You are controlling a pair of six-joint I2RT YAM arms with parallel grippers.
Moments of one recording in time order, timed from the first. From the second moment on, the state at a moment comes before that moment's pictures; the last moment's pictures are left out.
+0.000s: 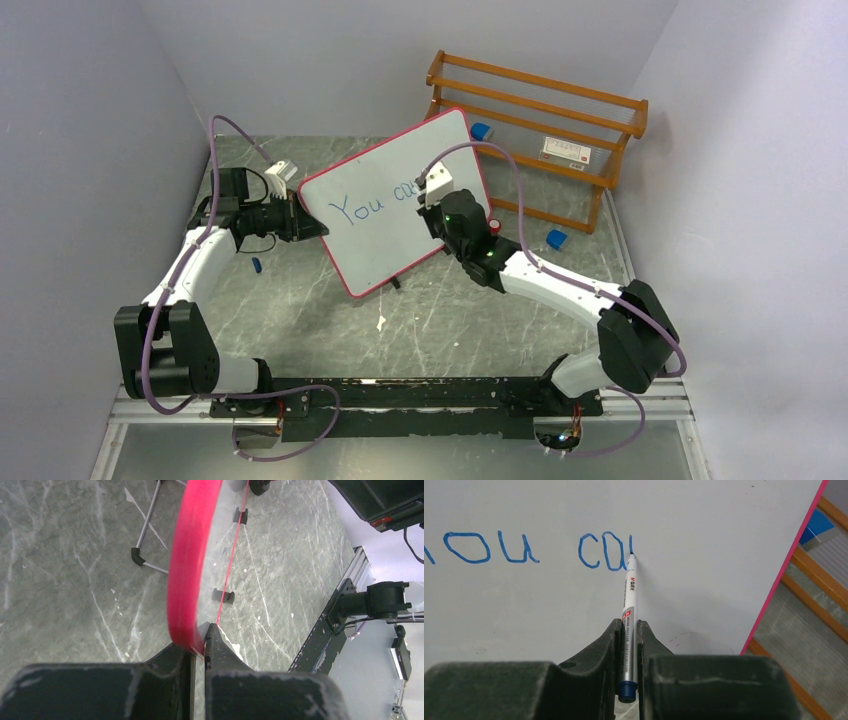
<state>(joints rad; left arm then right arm) 0.06 1.36 0.95 -0.41 0.93 0.03 0.78 1.43 0.95 0.21 0.33 -0.13</state>
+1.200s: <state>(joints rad) 0.06 1.36 0.95 -0.41 0.93 0.03 0.78 1.40 0.91 0.20 0.34 -0.11</state>
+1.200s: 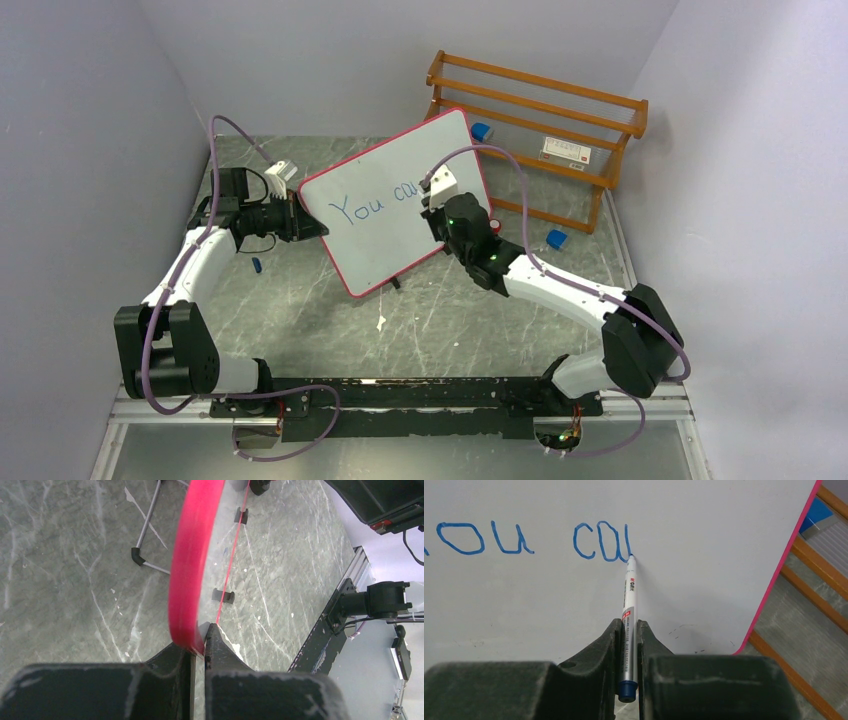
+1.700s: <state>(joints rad) 0.06 1.36 0.95 -0.41 0.93 0.03 0.78 1.42 0.94 0.22 0.33 -0.11</state>
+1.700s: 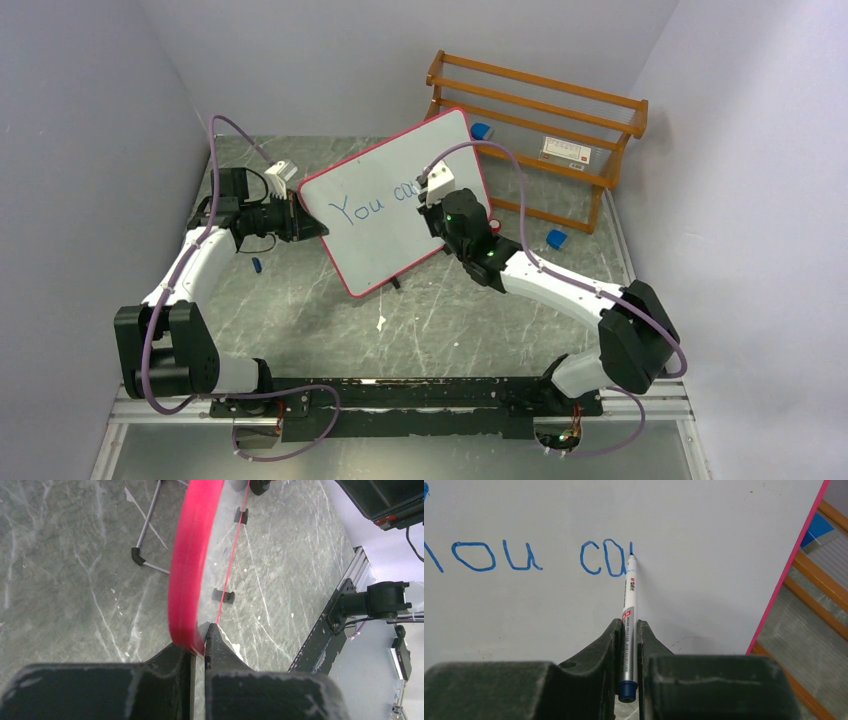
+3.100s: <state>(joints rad) 0.06 1.36 0.95 -0.41 0.93 0.02 0.74 1.46 0.97 0.22 0.36 -0.09</state>
